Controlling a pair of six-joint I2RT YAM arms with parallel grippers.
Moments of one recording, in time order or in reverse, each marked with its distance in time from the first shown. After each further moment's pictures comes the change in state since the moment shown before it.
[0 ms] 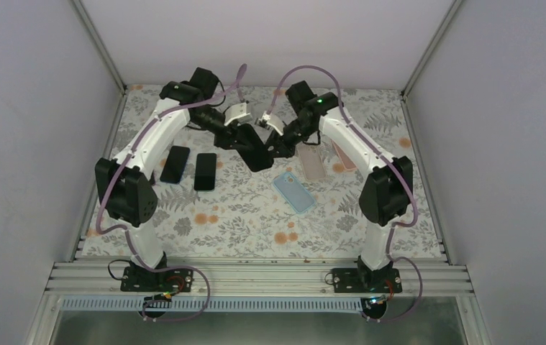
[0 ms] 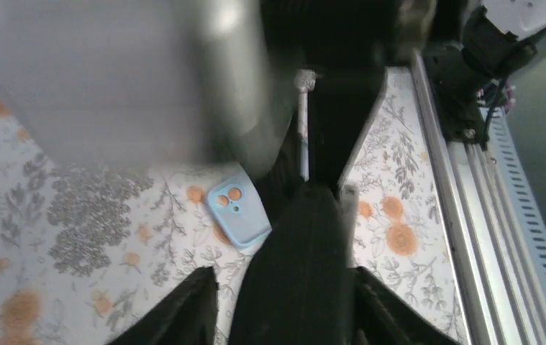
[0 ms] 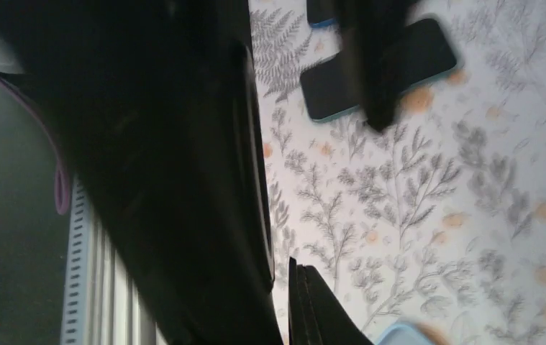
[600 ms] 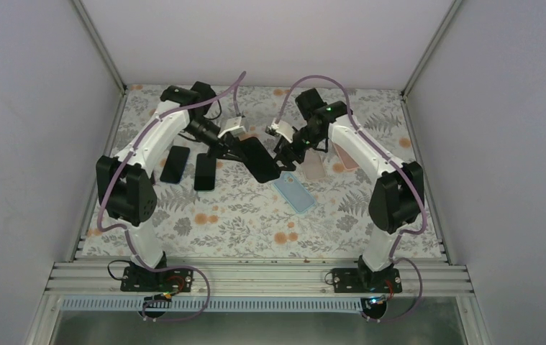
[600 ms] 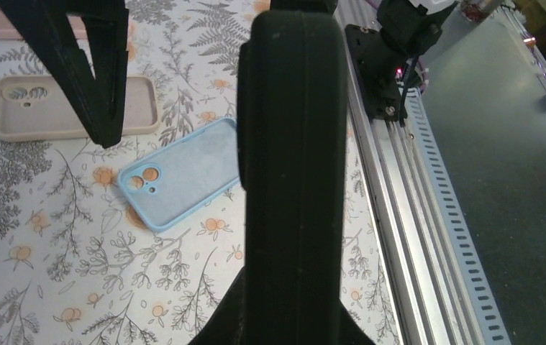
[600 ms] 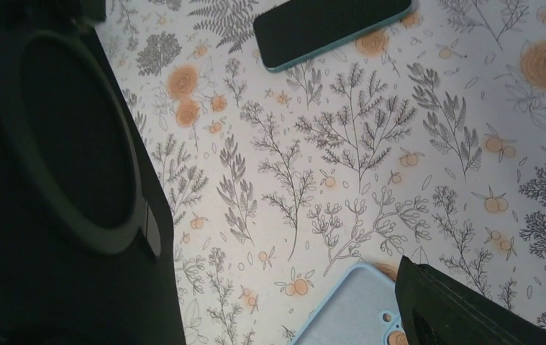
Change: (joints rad) left arm 0.011 -0.008 -0.088 -0.123 0.073 0.159; right arm -0.027 -0.100 -0.208 0.118 0.095 -0.027
